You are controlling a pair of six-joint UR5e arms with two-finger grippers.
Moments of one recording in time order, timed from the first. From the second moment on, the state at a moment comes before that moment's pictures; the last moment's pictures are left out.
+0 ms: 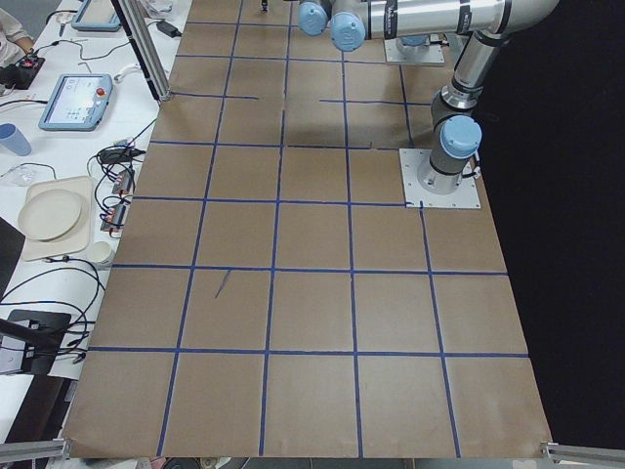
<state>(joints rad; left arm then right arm) -1.64 -1.53 -1.77 -1.94 -0.02 0.64 1.24 -1.75 1.69 -0.91 -0.47 0.75</state>
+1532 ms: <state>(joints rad) -1.64 -1.53 -1.77 -1.93 -0.03 0.64 1.27 -1.81 1.67 -0.87 -0.37 0.85</state>
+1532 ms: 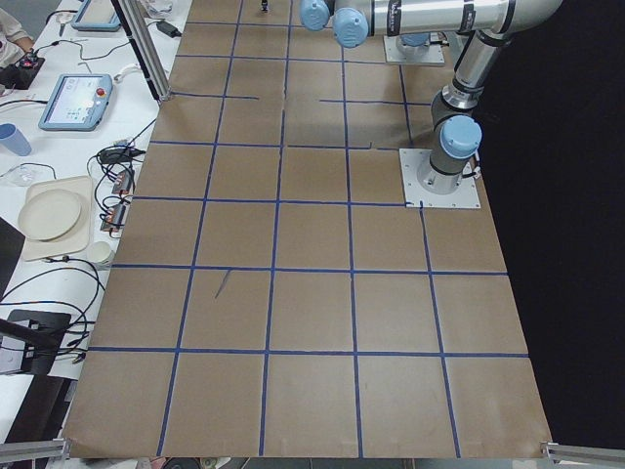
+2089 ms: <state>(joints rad) -1.64 -1.53 -1.77 -1.93 -0.05 0.65 1.28 -1.81 1.66 -0.88 -0.37 0.87</state>
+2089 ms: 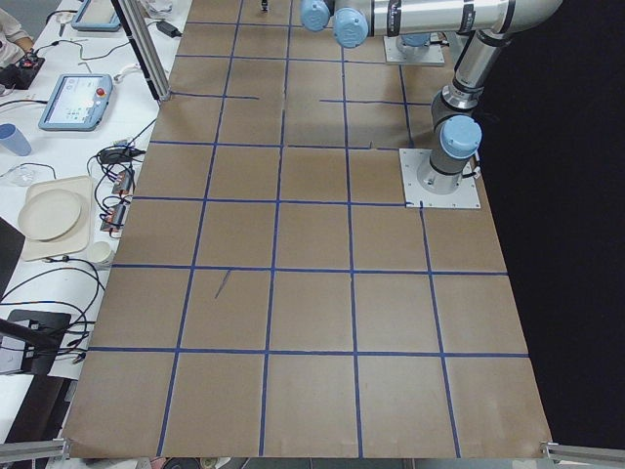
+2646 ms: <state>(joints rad) -1.64 -1.53 -1.77 -1.92 -0.05 0.65 1.28 -1.81 1.66 -0.88 -0.35 0.87</state>
